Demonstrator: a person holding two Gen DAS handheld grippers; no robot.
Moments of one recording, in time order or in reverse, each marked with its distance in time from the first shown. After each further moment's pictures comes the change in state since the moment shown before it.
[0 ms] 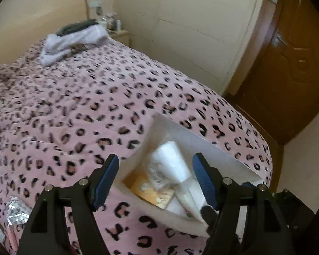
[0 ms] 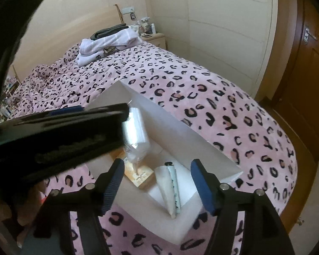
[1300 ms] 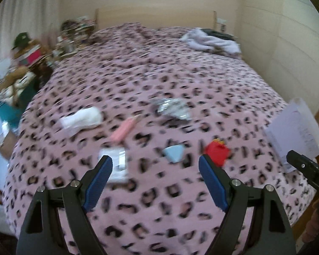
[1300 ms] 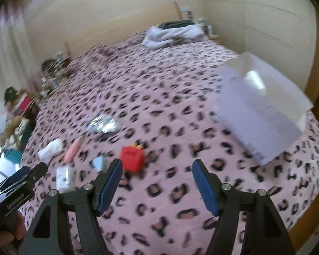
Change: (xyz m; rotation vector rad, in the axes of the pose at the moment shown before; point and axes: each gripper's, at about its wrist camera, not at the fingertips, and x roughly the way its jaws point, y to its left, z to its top) left arm -0.245 0.224 -0.325 -0.502 -0.106 0.510; right arm -0.070 0.184 -0.140 -0.195 -0.005 0.275
